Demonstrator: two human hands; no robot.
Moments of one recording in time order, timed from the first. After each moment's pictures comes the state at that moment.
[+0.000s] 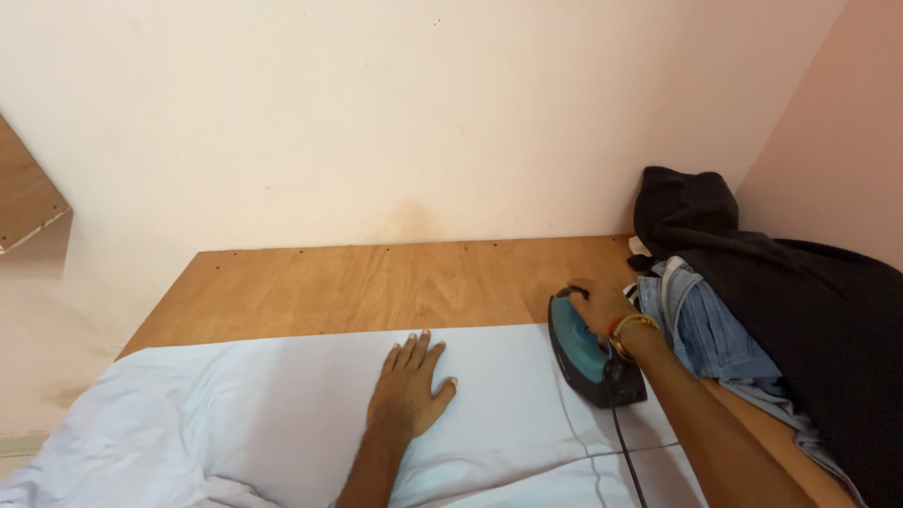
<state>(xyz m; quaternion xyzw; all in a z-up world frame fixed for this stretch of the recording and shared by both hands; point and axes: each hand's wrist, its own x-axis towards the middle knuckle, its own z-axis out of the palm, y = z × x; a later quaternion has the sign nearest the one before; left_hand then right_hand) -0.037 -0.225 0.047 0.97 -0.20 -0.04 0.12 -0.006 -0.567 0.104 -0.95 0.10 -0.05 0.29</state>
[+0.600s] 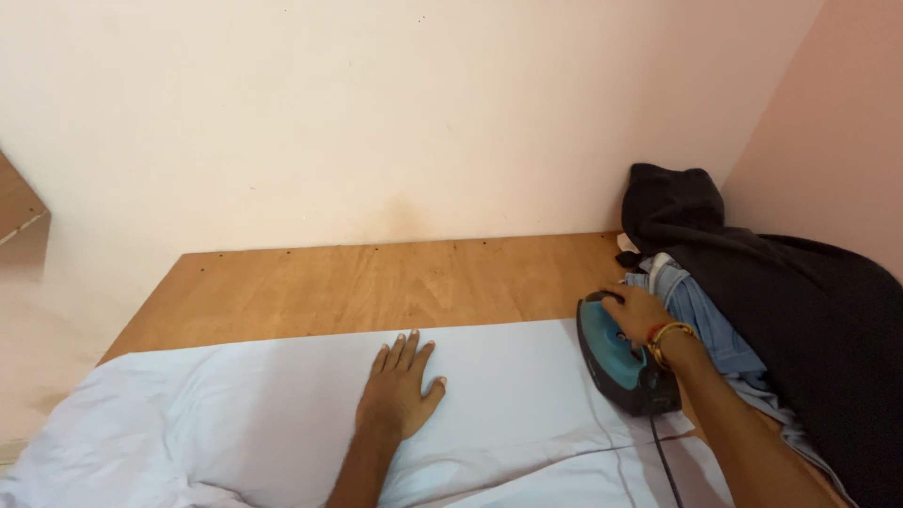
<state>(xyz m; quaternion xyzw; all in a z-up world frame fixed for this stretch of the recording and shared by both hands) -0.036 -0.228 0.043 0.97 -0.20 -0.03 0.10 -0.021 -0.642 0.089 -0.95 0.13 -0.05 0.27</state>
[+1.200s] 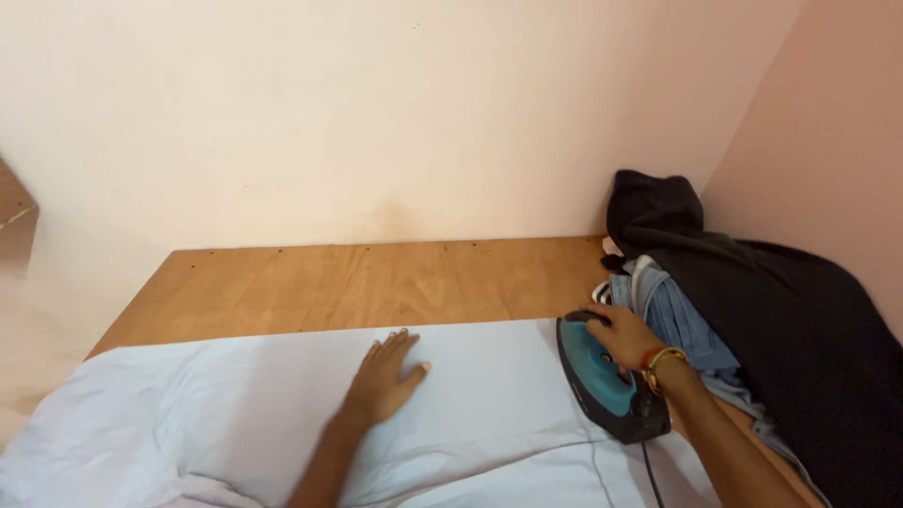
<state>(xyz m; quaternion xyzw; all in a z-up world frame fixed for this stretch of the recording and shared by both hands) -0.003 -0.209 0.008 0.92 -0.24 0.00 0.31 -0.078 -0.606 0.110 -0.92 0.13 0.01 0.36</state>
